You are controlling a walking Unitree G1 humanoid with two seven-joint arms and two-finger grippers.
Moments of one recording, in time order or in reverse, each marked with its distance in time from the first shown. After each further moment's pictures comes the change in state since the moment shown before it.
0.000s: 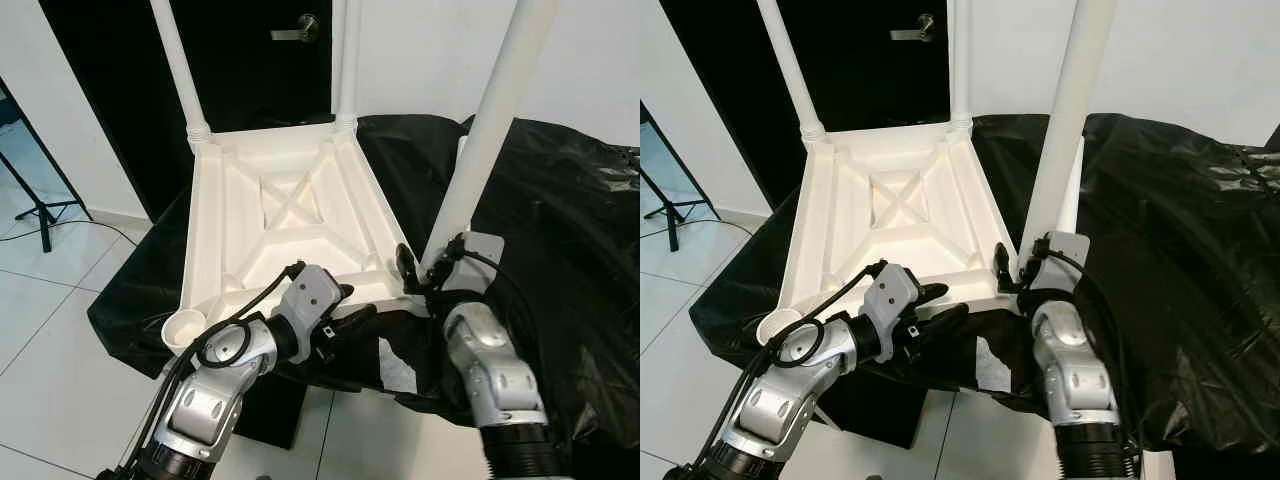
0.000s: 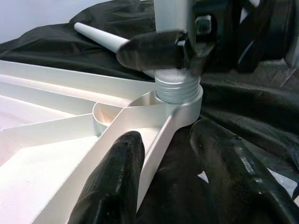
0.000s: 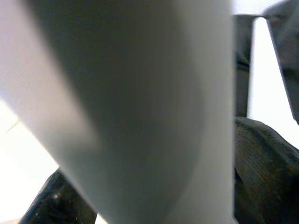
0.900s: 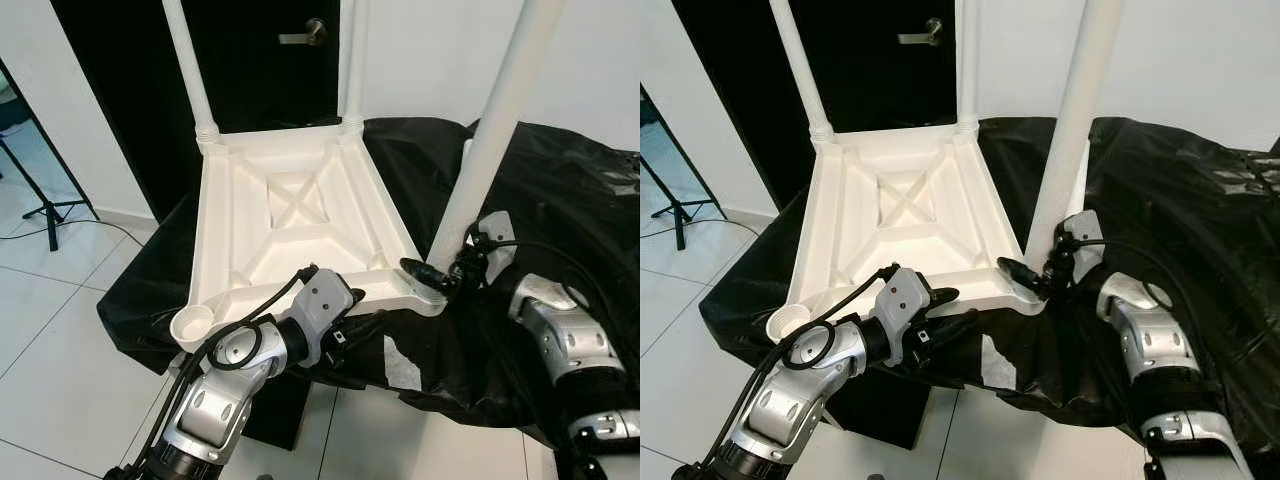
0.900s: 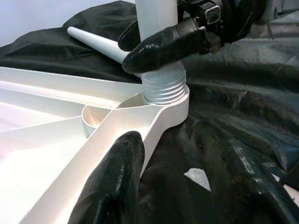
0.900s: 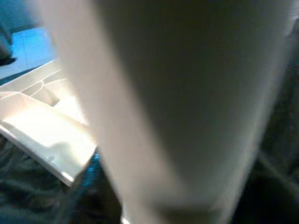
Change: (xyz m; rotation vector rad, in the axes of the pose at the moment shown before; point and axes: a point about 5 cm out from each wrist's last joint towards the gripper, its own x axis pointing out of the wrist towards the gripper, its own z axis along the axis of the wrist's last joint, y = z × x) left arm 0.007 -0.009 0.002 0.006 -0.009 -0.035; right arm 0.021 -0.050 0.009 -0.234 0.112 0.658
